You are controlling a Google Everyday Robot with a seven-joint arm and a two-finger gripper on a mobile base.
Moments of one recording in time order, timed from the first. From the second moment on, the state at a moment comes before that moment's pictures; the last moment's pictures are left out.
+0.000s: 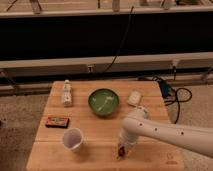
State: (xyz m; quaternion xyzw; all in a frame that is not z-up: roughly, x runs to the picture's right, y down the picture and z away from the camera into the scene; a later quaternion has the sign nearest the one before) arm 0.095 0.327 0.755 -0.34 -0.24 -0.38 0.83
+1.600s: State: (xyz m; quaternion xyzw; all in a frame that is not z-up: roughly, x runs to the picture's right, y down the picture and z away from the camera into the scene) arm 0.096 0.326 0.757 -0.34 -0.25 -0.37 0.83
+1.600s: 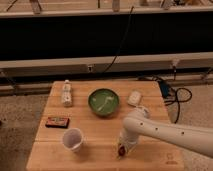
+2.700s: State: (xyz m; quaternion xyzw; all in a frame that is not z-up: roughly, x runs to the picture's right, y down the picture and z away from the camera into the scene) arm 0.106 0.316 0.761 -0.33 -0.26 -0.36 0.83
